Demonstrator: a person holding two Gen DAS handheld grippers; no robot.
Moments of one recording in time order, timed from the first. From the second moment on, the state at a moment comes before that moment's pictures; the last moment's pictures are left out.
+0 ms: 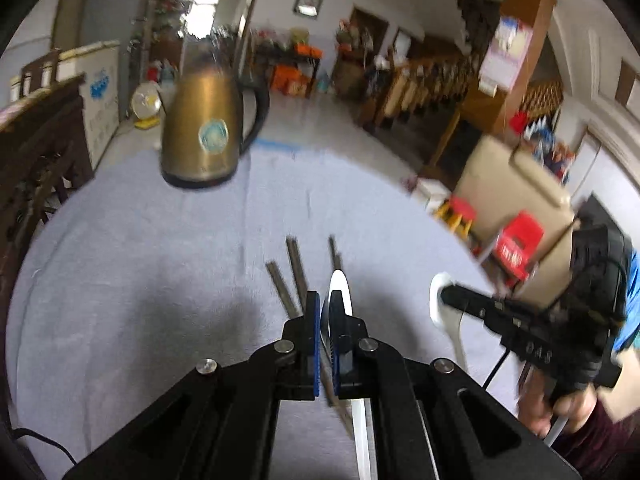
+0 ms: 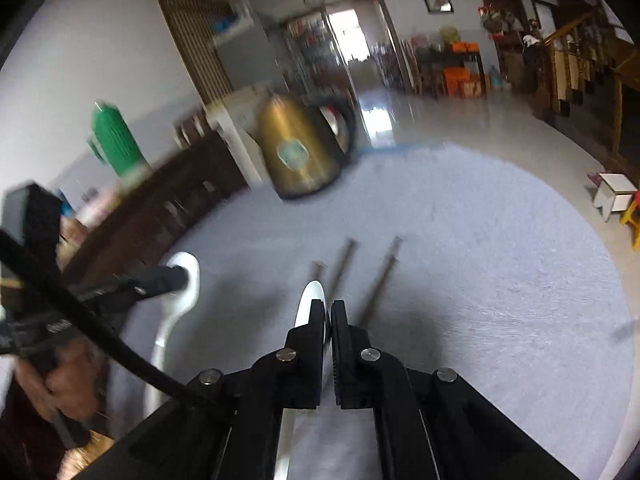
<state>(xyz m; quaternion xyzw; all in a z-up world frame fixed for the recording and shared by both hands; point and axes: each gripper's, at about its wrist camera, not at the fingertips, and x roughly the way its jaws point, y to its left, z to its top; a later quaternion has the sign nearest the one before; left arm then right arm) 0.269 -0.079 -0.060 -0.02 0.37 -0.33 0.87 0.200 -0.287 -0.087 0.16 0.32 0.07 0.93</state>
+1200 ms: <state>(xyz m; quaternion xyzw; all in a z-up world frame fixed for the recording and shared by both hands) 0.131 -0.042 -0.101 -0.03 0.27 -0.23 0.93 0.092 -0.211 -0.100 0.16 0.29 0.06 0.94</state>
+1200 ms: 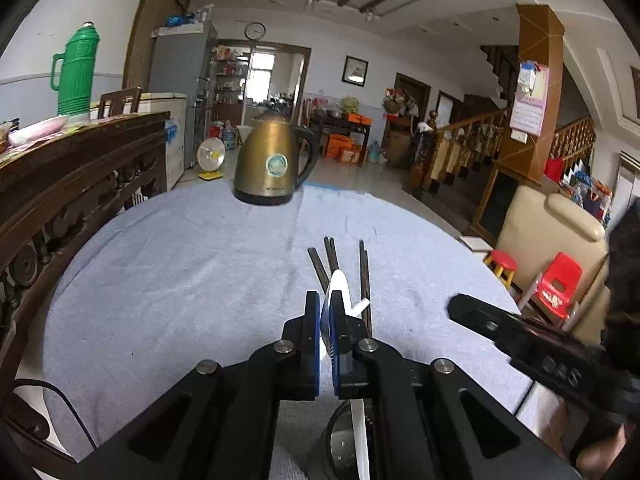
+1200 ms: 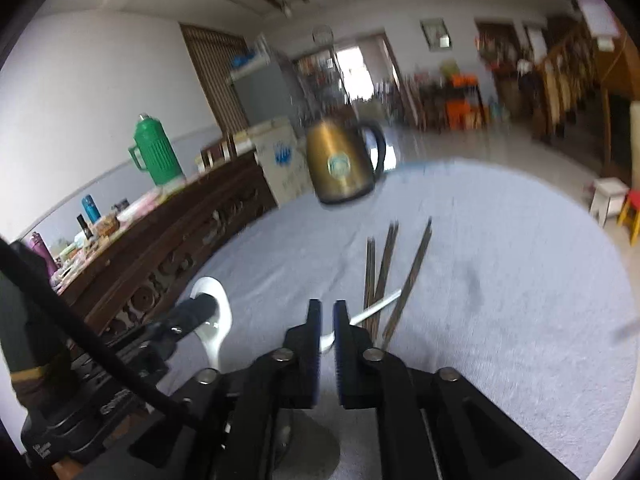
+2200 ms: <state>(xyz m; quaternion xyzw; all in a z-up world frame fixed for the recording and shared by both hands) 0.111 0.042 -0.096 -0.06 0.26 -0.23 0.93 0.280 -0.244 -0.230 0.35 0.60 0.08 0.71</state>
